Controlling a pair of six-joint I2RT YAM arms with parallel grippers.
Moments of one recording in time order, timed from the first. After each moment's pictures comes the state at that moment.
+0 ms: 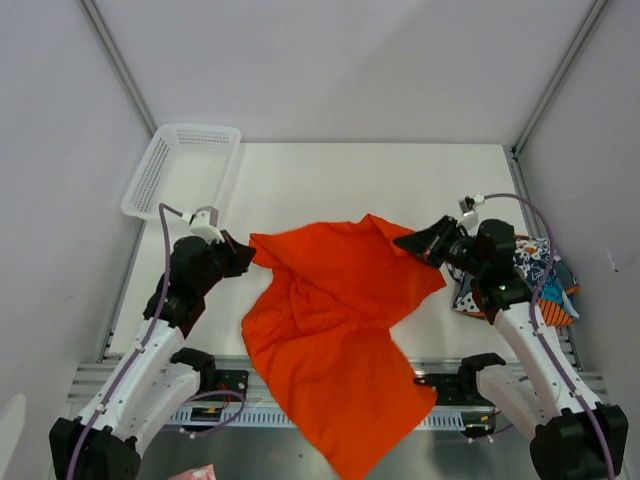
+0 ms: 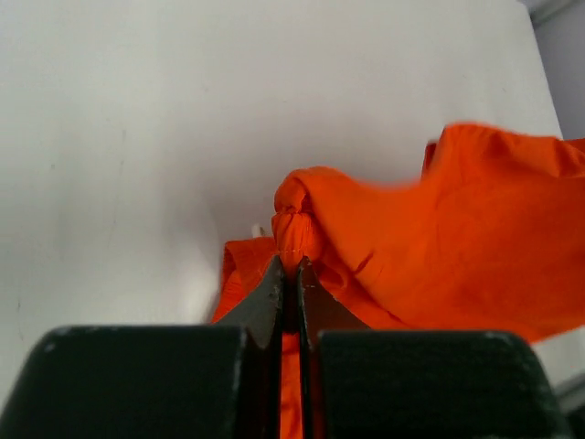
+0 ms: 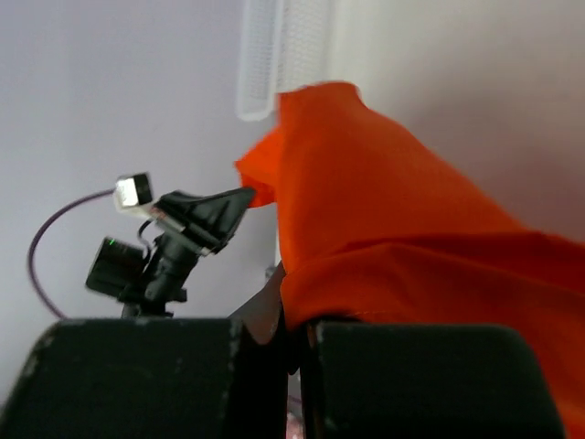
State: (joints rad) left arm -0.25 0.71 0.55 -0.21 0.14 -0.50; right arm 0.19 0.86 0.67 -0.03 -0.65 1.08
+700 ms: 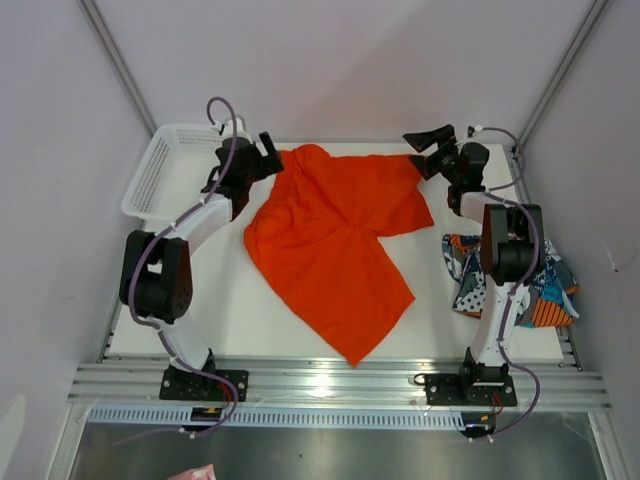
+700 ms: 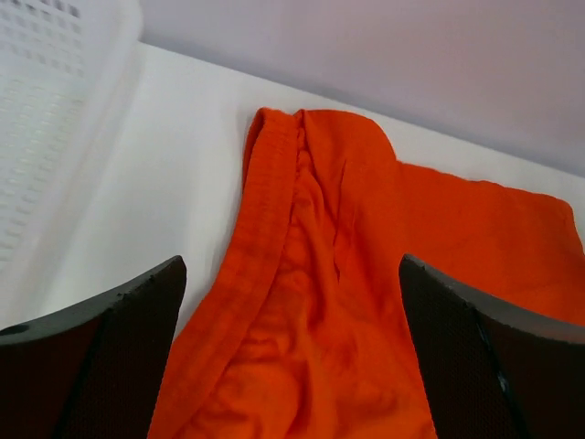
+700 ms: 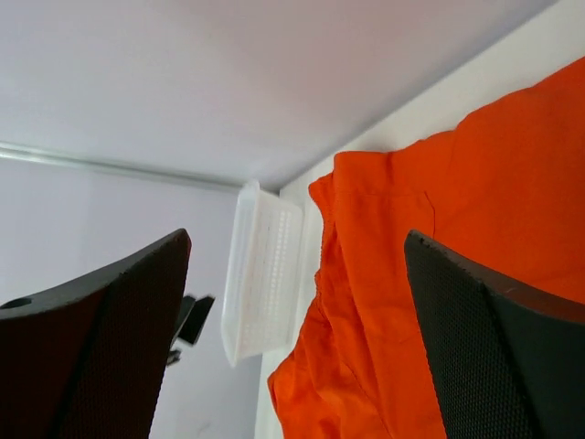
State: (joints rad) left arm -0.24 1.78 1.29 0.15 -0.16 -0.44; right arm 0.01 2.14 1.40 0.68 -0.50 1.19
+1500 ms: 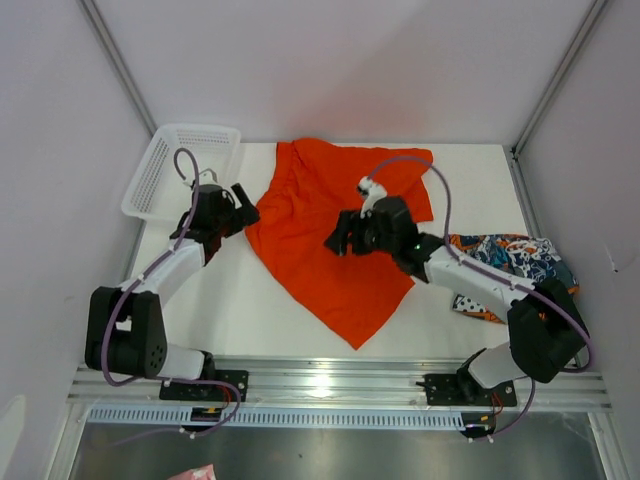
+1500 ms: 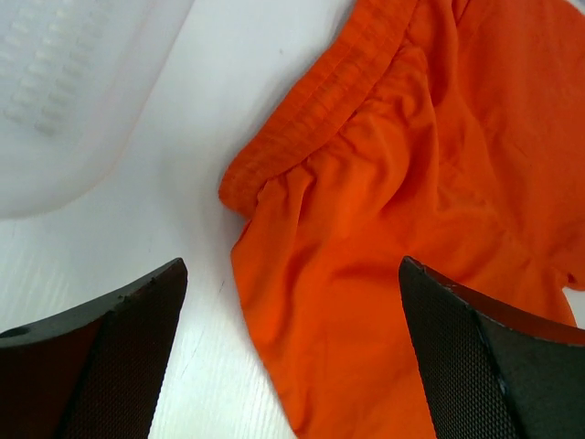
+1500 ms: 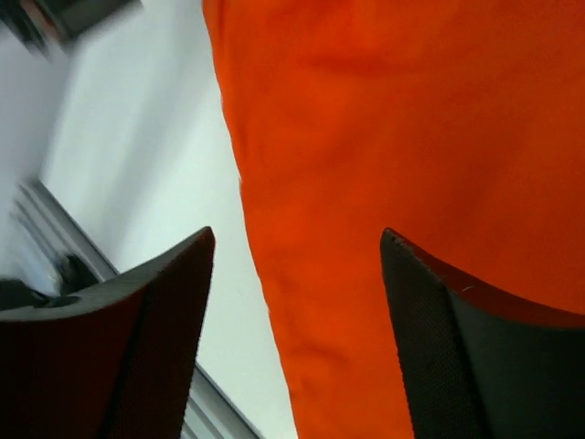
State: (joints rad) left arm -0.14 1.41 0.86 -0.06 -0.07 -0.55; right arm 0.58 1.47 0.99 0.07 -0.23 0.55
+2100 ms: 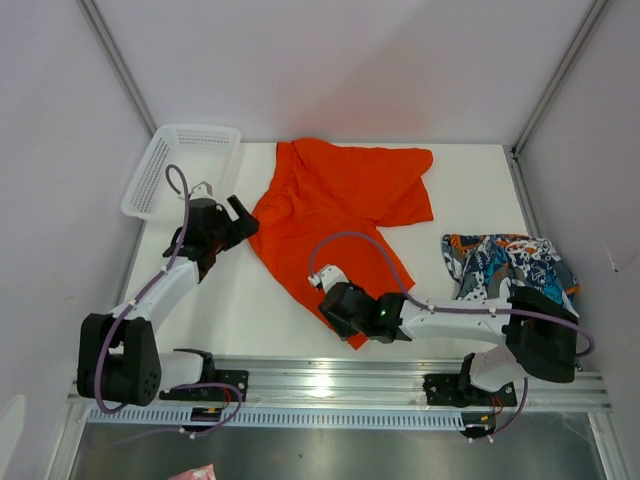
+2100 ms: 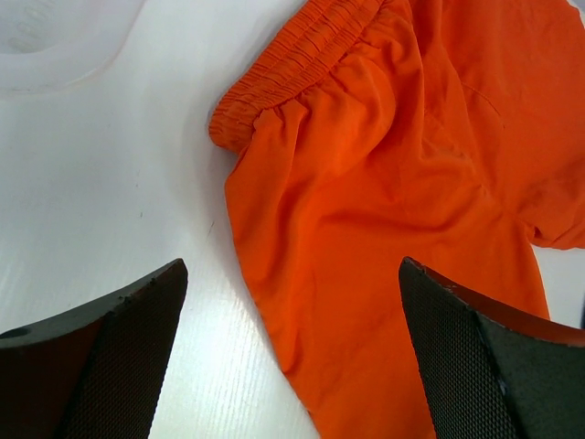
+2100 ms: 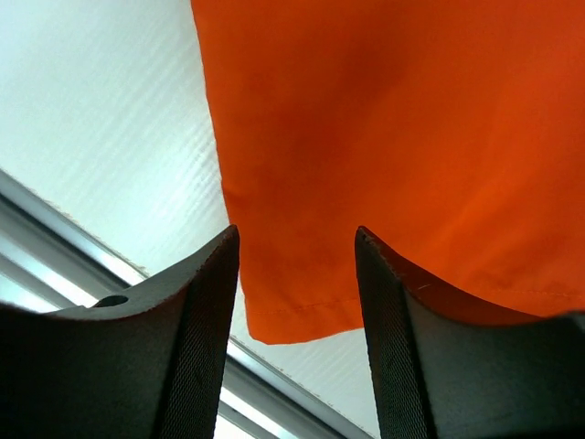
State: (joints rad) left arm -0.12 1.24 0.72 -0.08 0.00 -0.61; right arm 1.19 1.44 0.82 -0.30 0.31 0.33
